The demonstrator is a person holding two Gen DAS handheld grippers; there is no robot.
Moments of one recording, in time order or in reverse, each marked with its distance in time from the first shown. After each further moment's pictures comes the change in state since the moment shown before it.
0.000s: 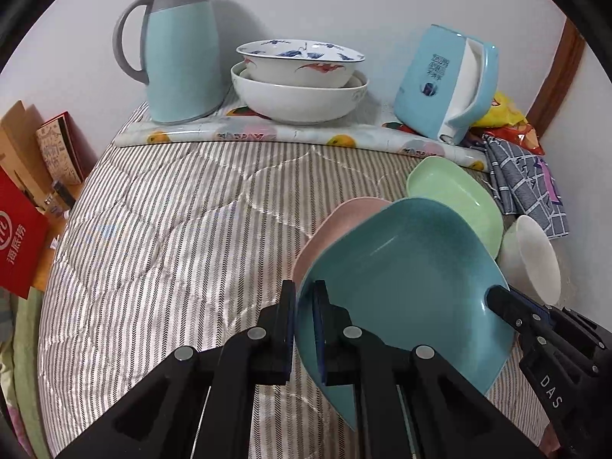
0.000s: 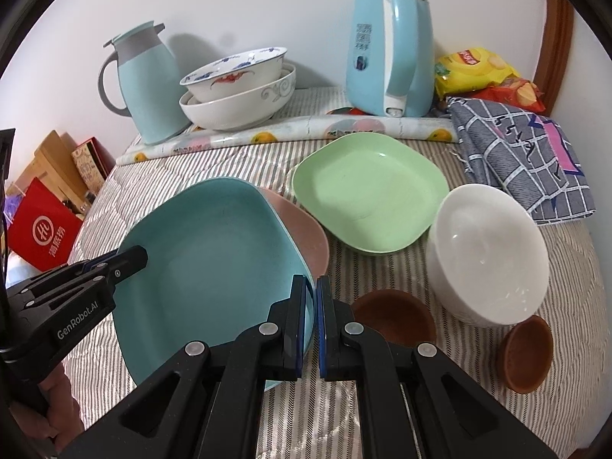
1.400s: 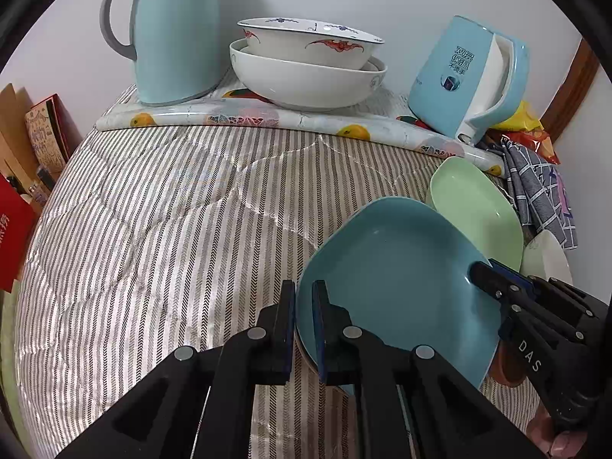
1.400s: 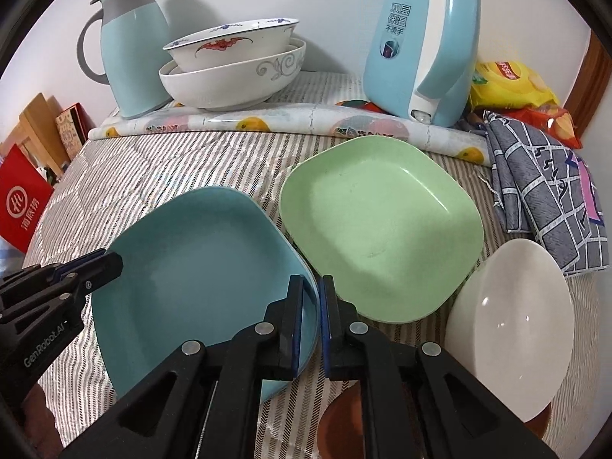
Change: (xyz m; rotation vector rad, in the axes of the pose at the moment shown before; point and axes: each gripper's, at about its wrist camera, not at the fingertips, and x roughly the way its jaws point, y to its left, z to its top) left arm 0.041 0.009 0.013 -0.042 0.035 -0.035; right arm 0.062 0.003 0.033 -0.118 0.044 -0.050
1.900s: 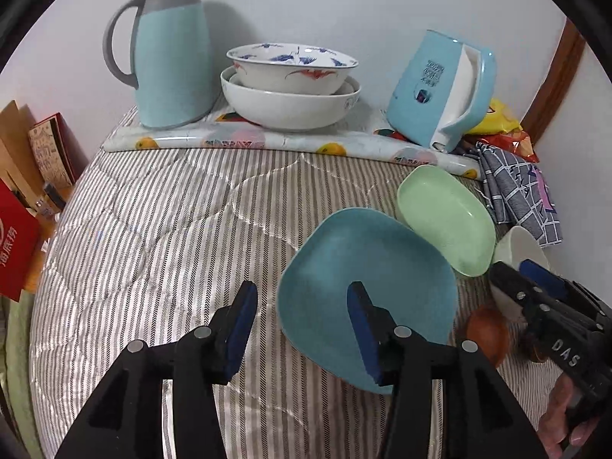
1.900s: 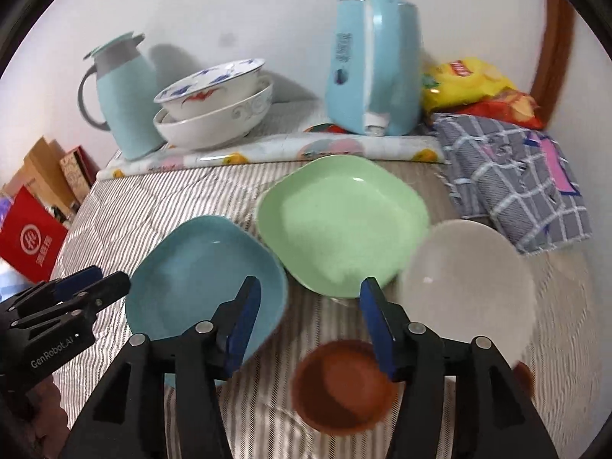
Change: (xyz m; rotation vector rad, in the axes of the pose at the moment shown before) left arm -0.040 -0.017 -0.006 0.038 -0.049 -0.004; right arm -0.060 -0.039 -0.015 0.139 -0.092 -0.004
